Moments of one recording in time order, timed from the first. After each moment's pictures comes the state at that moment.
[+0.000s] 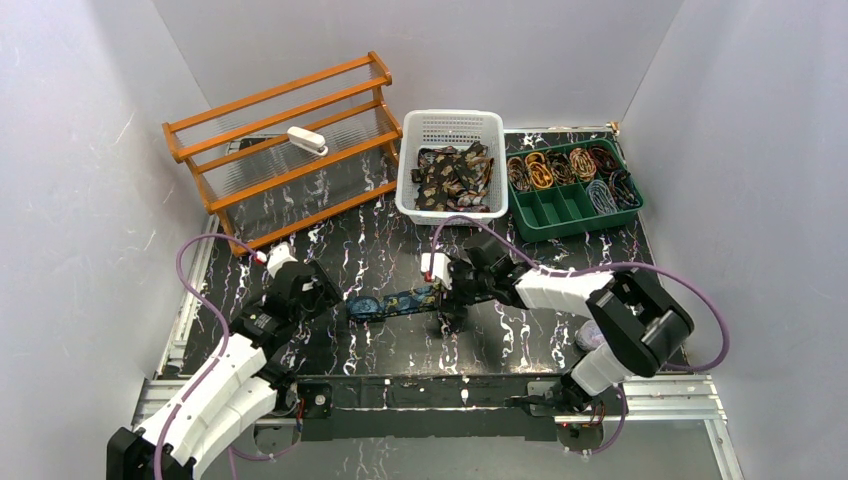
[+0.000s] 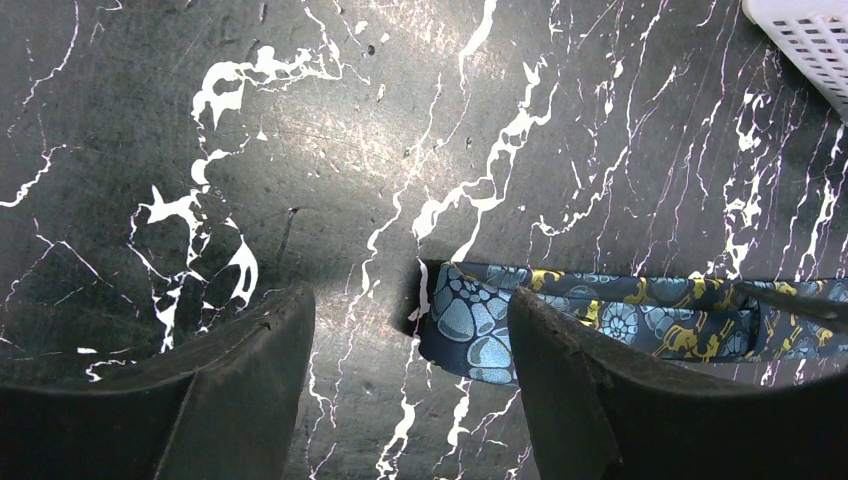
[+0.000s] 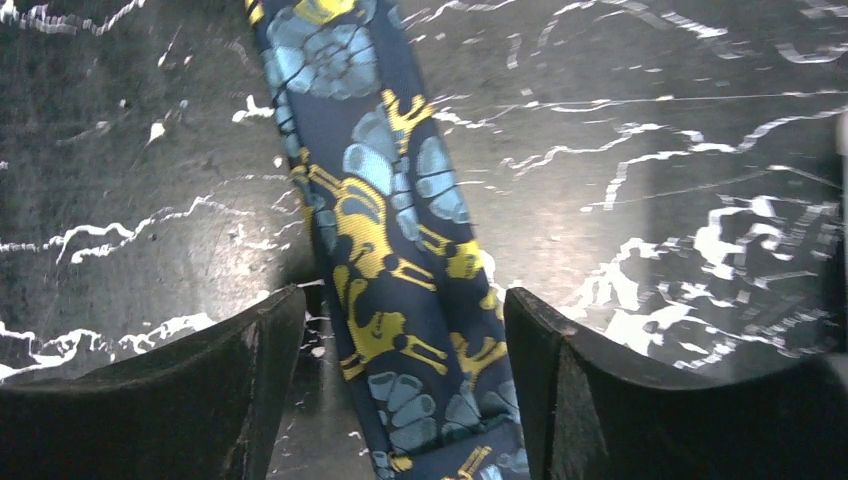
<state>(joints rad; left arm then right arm) -0.45 0.68 0.43 -0.56 -0.28 -0.84 0.76 1.53 0.65 0.06 -0.50 -0.63</state>
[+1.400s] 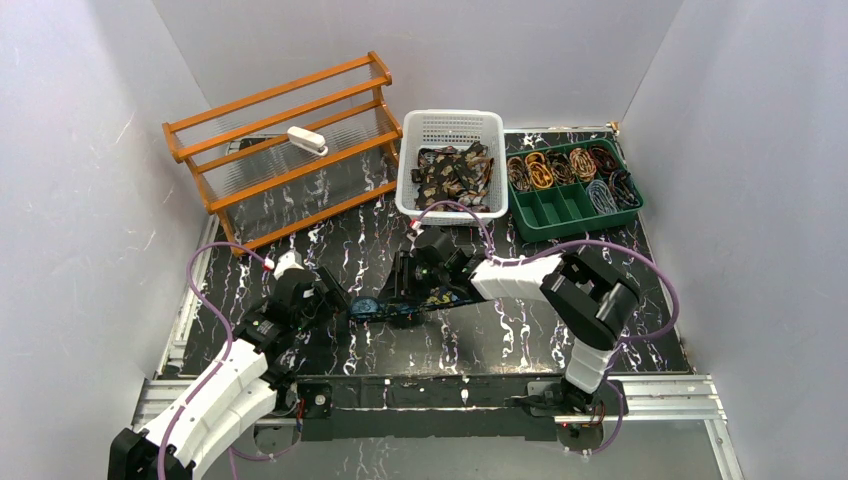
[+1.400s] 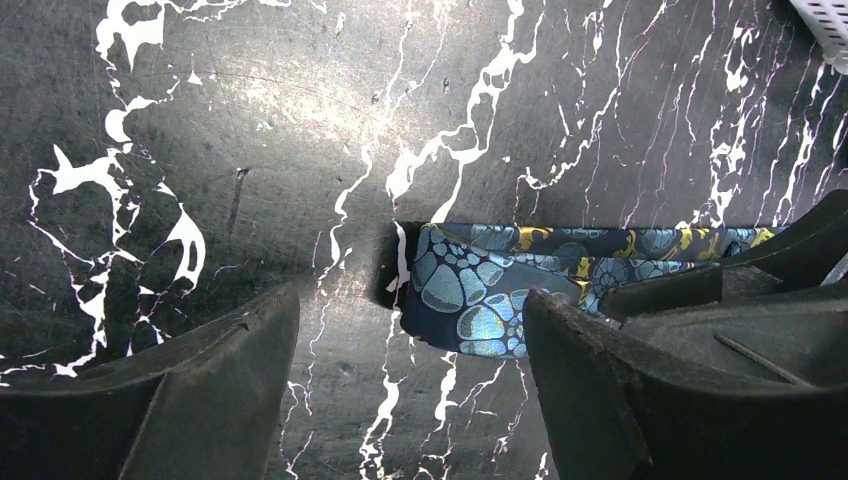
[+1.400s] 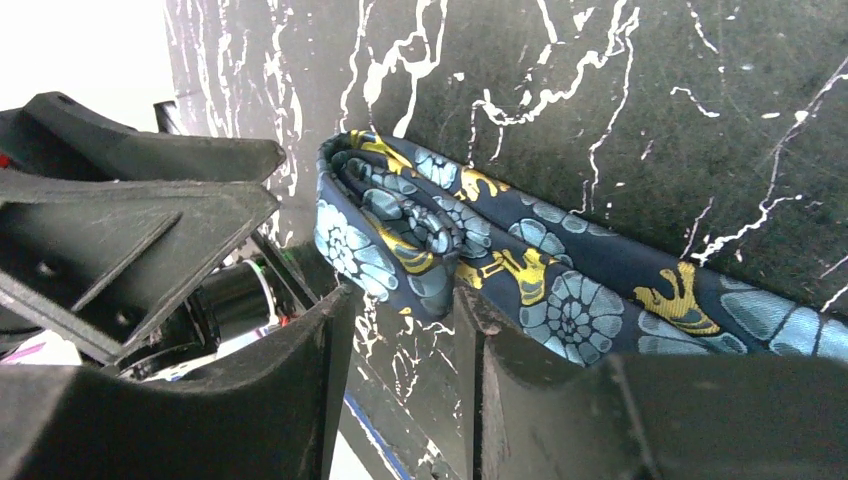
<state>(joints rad) -0.45 0.66 0.35 -0.49 -0.16 -0.87 0.94 1.75 0.91 0.18 -0.33 0.96</state>
